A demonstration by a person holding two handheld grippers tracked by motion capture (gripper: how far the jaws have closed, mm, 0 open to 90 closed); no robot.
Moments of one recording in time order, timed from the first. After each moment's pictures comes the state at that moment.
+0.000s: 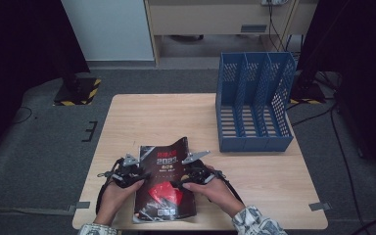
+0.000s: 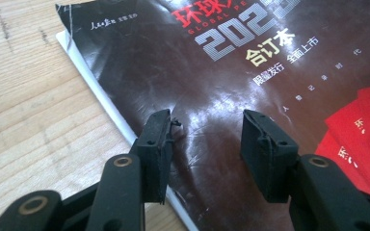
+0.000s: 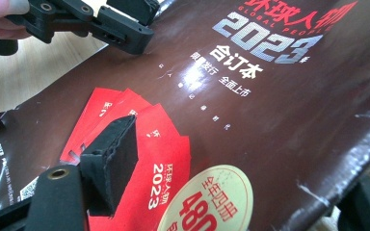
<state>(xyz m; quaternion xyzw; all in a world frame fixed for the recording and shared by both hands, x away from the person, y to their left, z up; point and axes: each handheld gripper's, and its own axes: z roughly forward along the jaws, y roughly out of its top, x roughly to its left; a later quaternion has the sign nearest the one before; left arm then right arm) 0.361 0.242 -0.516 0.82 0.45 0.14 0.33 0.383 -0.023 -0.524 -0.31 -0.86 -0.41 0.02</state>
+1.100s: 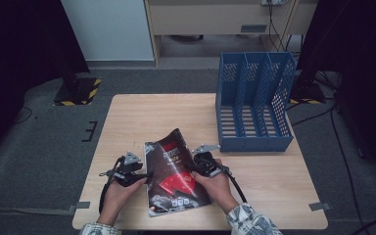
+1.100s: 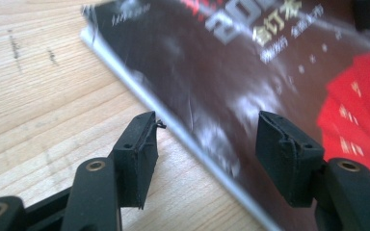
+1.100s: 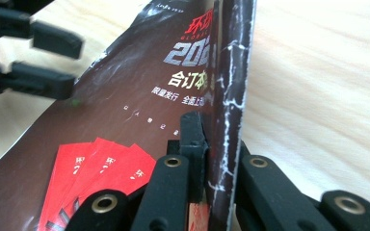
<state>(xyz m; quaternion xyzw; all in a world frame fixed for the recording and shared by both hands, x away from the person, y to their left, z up) 0.365 0.236 -0.515 0.81 0.45 0.15 0.34 0.403 -0.045 -0.520 -0.40 -0.81 -0.43 -0.05</state>
